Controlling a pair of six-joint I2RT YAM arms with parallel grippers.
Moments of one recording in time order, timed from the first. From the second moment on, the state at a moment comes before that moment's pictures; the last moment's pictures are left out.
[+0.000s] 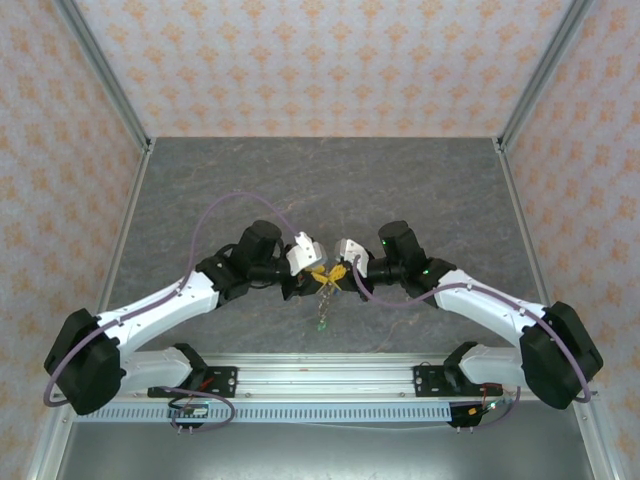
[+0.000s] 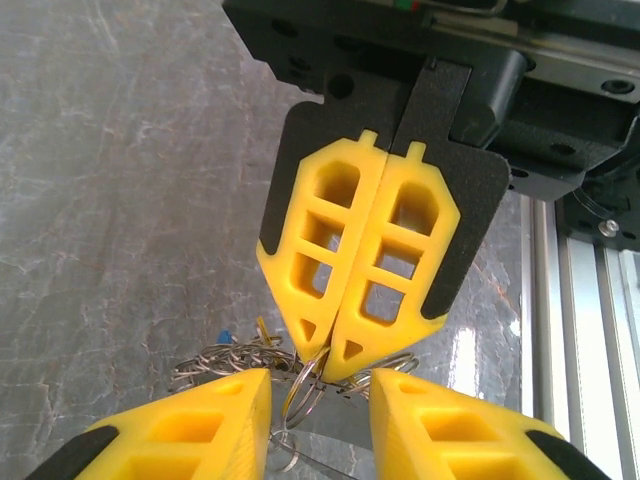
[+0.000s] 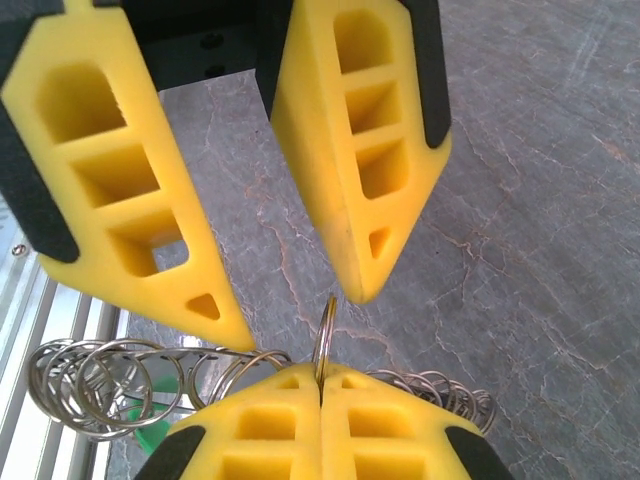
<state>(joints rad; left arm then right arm) -0.67 1.20 0.75 -0.20 0.52 0.26 0.65 1.22 0.65 -0.07 -0.70 -0.38</state>
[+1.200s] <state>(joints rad) -0.66 1.18 0.71 -0.16 0.55 0.26 0.65 1.17 0.57 0.08 -0.69 -0.33</state>
